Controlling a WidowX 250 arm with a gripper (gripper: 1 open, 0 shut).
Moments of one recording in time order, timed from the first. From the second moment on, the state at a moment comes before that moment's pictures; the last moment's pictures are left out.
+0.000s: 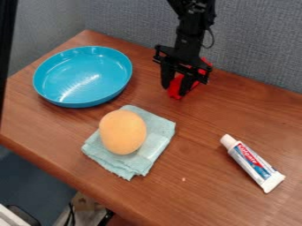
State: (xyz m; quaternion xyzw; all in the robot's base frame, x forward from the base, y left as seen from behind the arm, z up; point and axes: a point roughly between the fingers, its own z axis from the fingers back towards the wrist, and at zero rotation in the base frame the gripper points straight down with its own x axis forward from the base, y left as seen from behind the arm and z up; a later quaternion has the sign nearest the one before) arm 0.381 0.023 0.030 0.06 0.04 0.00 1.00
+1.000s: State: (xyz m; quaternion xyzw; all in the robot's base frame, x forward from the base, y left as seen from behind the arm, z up) arm 0.384 0.022 0.030 0.06 0.03 0.00 1.00
